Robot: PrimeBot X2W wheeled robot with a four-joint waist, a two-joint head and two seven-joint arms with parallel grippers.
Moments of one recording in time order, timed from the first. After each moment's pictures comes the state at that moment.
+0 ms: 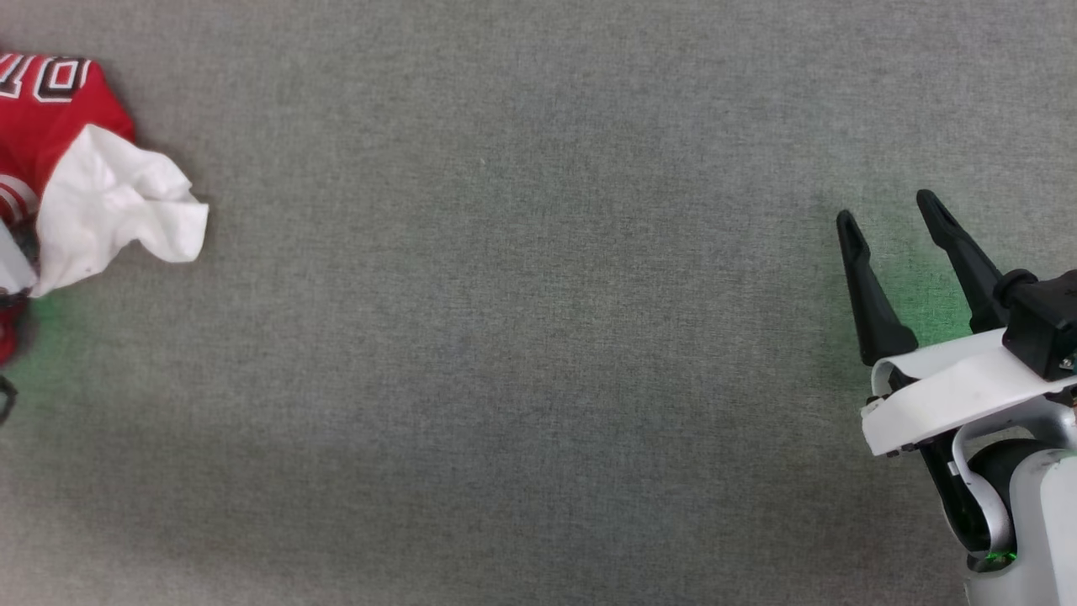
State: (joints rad) left arm -0.99 0.67 -0.28 0.98 -0.86 -0.13 0.54; right arm -0.32 -0.15 0.08 -0.12 0.16 0.13 0.10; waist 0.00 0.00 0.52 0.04
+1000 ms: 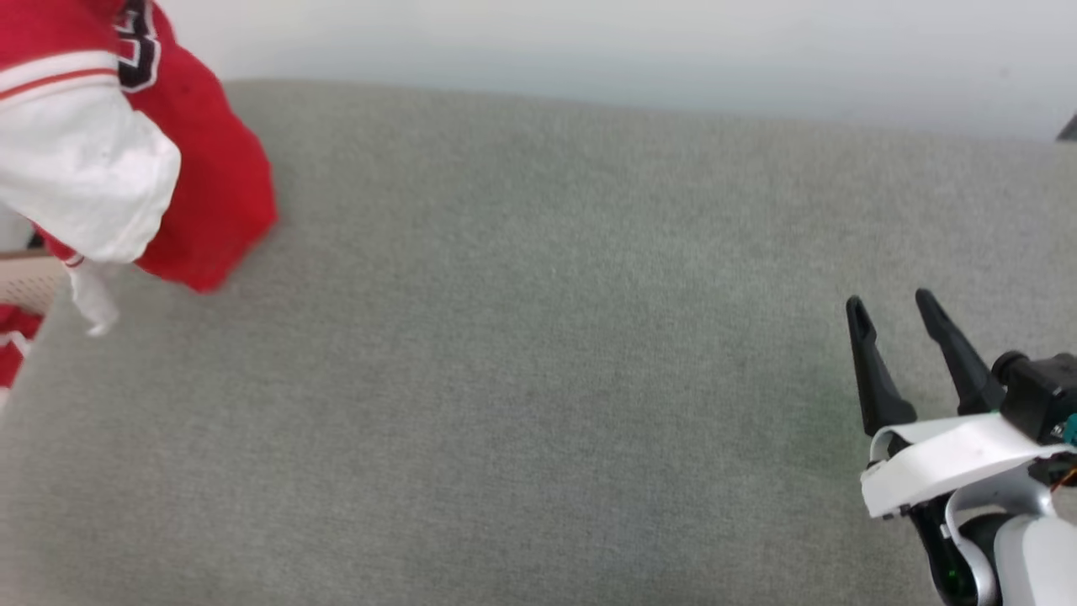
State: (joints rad) left arm -1.05 0.91 -0.46 0.52 -0.94 -0.12 0.34; right arm -0.21 -0.10 0.01 0.00 0.24 0.13 0.01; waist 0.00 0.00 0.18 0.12
